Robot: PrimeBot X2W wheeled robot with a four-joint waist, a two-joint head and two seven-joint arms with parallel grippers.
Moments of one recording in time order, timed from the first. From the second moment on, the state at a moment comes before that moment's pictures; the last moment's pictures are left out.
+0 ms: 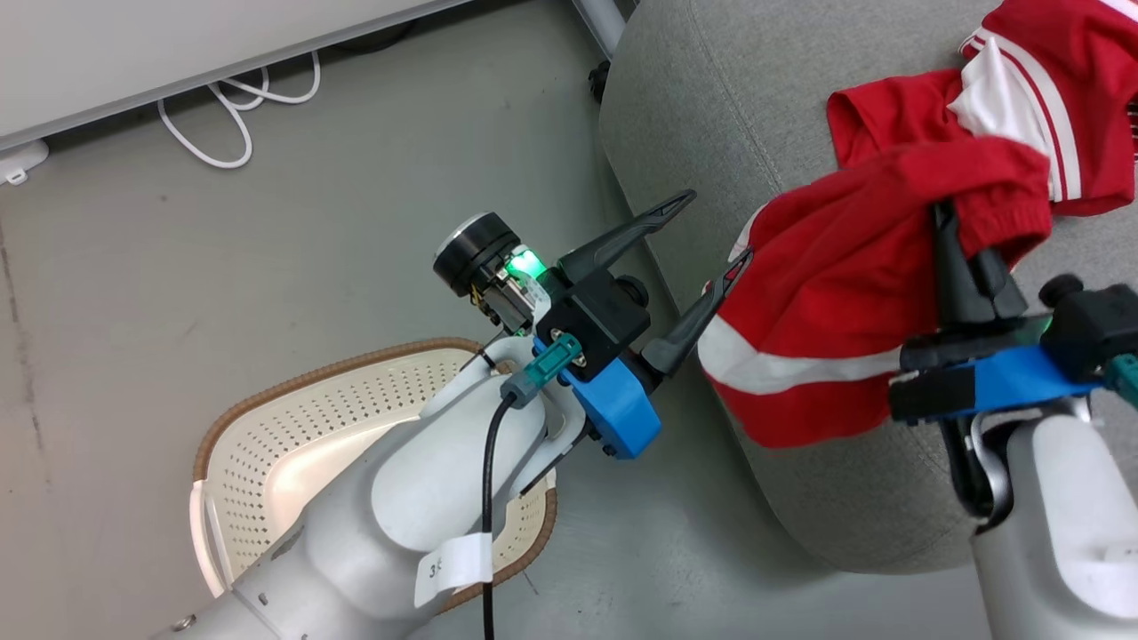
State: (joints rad) left arm -0.81 0.10 -0.91 0.50 -0.36 -0.13 -0.26; right arm -0.41 -0.09 -0.04 0.24 0.08 0.13 -0.26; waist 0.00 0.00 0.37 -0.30
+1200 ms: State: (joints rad) left arm -1.06 0.17 -0.93 0.49 -0.29 -0.13 -0.26; right arm -1.08 -0.61 -0.52 0.43 0.04 0.13 -0.26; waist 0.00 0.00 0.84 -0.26
